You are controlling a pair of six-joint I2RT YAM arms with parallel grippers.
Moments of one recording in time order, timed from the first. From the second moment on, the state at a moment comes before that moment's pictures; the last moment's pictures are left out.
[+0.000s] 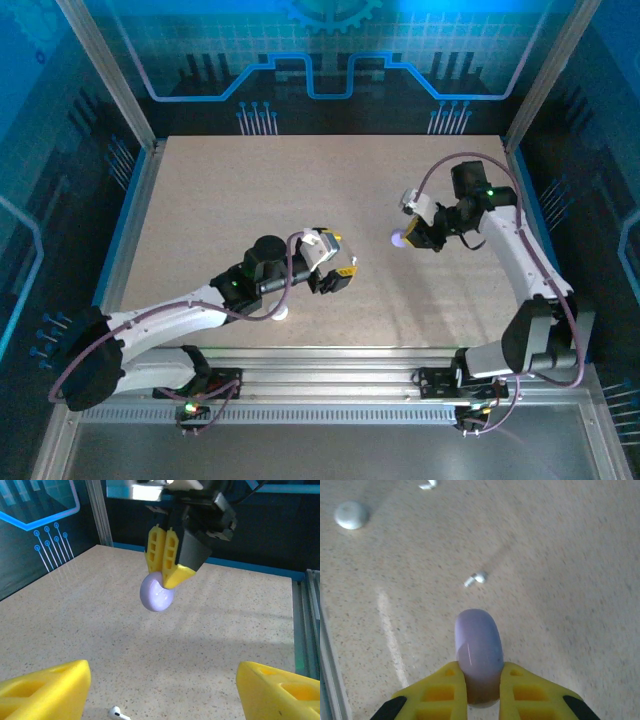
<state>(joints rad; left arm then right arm) -0.84 1.20 0.66 0.34 0.20 0.09 0.06 1.43 1.25 -1.05 -0.58 -0.89</state>
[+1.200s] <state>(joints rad) -0.84 1.33 0.76 0.25 0.15 0.09 -0.11 2.14 1.75 -1.29 -0.36 -0.72</state>
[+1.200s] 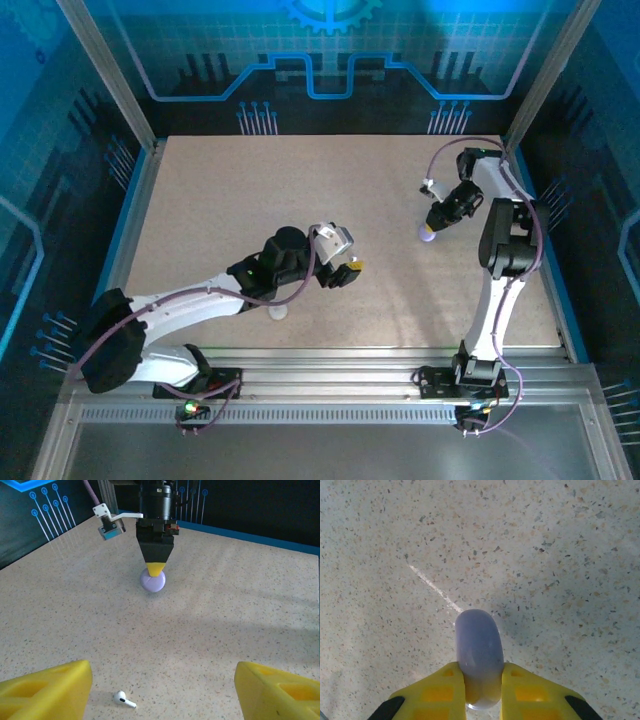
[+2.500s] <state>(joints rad) -0.84 1.42 0.83 0.23 0.16 0.09 -0.15 2.29 1.88 -1.40 -0.38 -0.73</state>
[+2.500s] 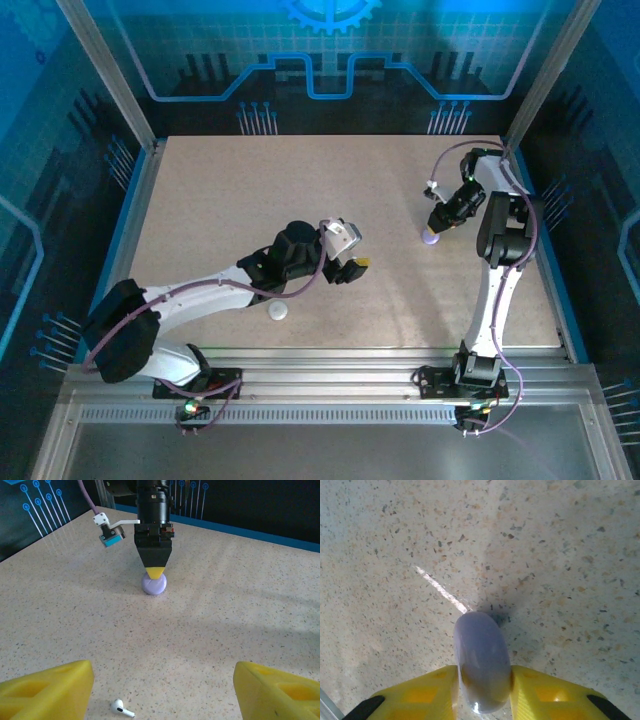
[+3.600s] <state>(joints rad) -0.79 1.32 0.85 0.16 0.09 -0.02 -0.12 2.00 1.67 -1.22 -0.40 -0.55</state>
